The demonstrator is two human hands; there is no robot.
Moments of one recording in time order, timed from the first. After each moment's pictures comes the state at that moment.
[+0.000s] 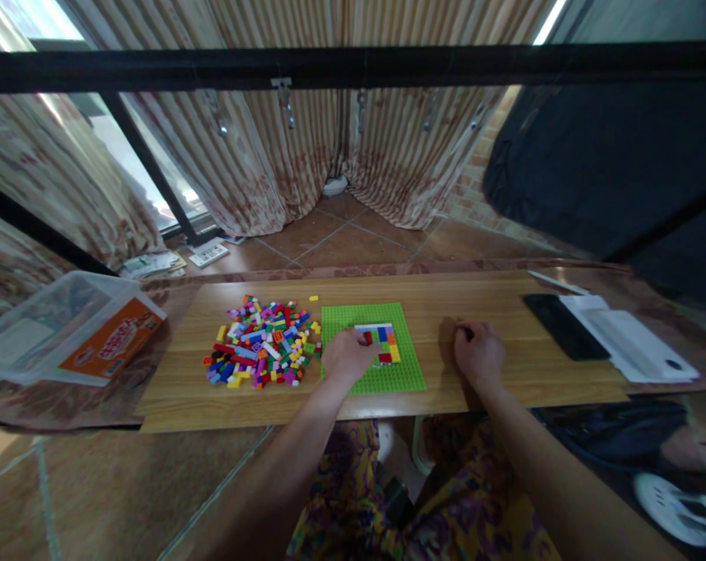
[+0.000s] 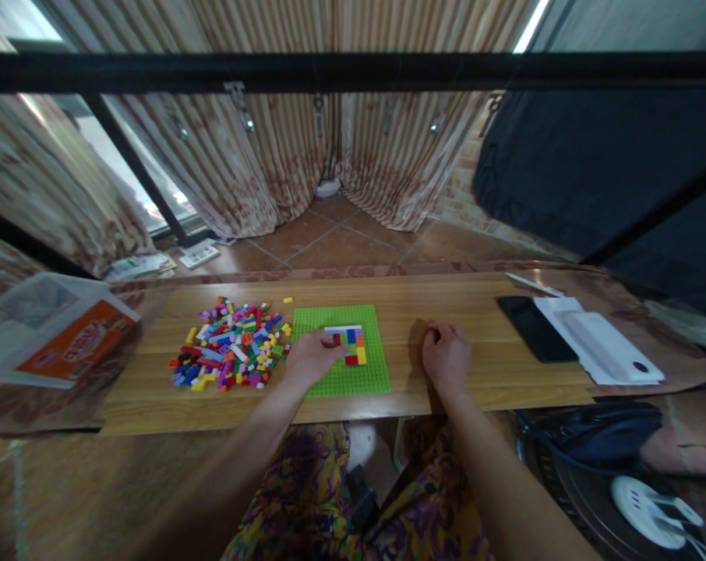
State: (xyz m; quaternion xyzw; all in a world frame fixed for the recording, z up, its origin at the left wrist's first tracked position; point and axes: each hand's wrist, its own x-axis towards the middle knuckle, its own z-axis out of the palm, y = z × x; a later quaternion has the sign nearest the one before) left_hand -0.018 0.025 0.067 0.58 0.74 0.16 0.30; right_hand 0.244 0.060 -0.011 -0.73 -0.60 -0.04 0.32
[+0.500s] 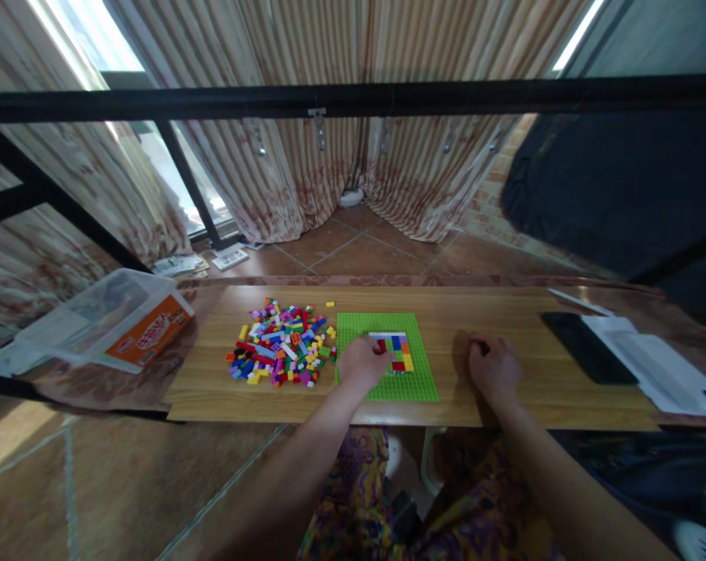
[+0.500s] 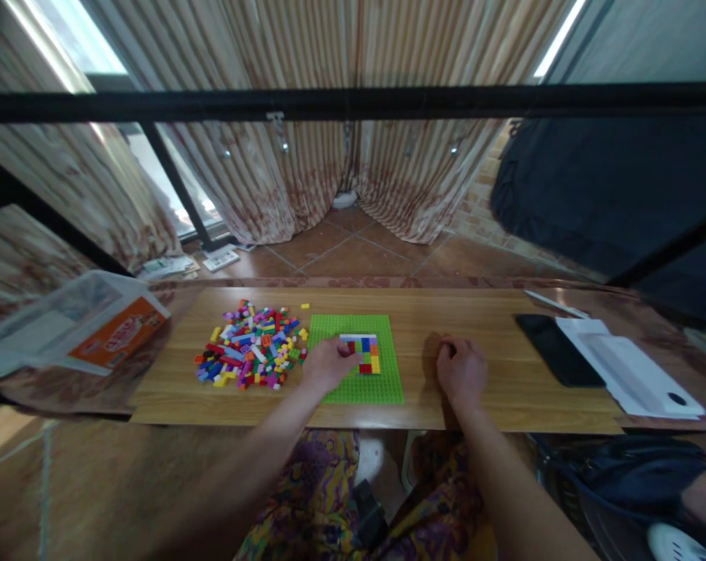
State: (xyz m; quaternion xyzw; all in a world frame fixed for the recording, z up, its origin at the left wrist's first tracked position) left_hand -0.017 0.019 0.067 0.58 0.74 0.17 0.31; right_hand 0.246 0.060 -0.014 -0.72 -0.61 -0.05 0.33
